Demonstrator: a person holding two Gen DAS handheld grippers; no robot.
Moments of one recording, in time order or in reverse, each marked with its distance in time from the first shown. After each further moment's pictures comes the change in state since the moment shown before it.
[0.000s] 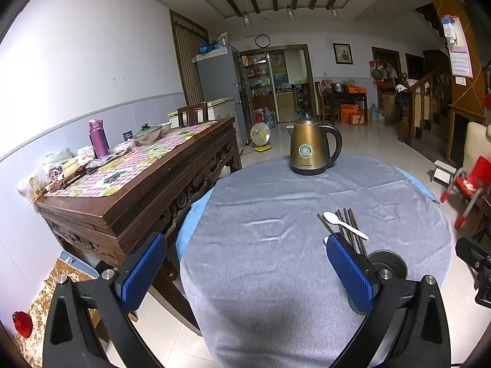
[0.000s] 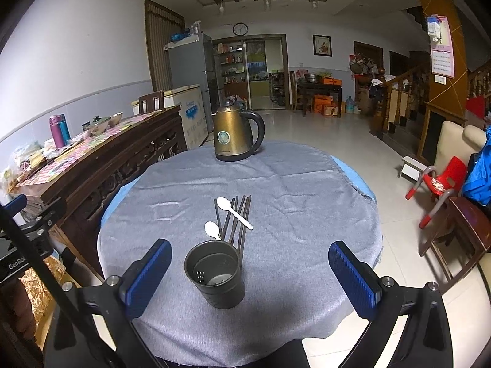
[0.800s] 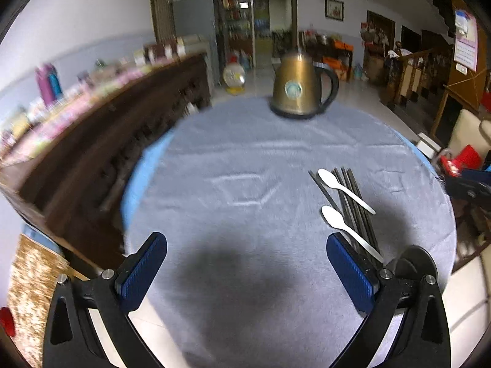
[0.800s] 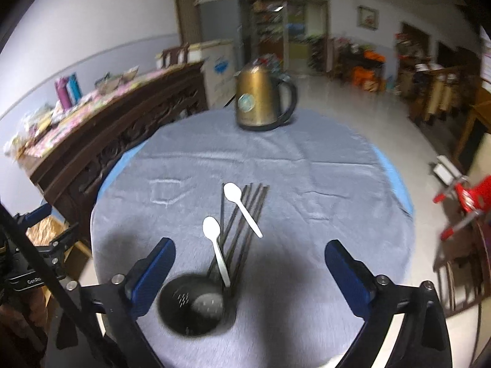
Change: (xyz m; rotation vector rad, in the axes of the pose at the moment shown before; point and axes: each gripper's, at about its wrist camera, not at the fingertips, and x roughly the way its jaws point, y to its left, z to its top) left arm 0.159 0.000 -0.010 -0.054 0.341 -0.197; right arm 0.142 -0.011 0.070 -0.129 0.231 0.168
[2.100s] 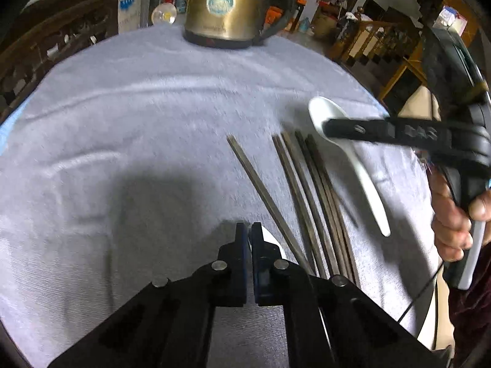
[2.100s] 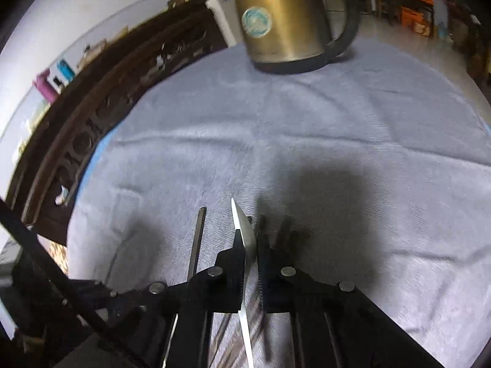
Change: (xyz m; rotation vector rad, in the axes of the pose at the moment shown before) left arm 0.167 -0.068 0.031 0.046 0.226 -0.335; right arm 0.261 -0.048 0.069 0.075 0.258 0.271
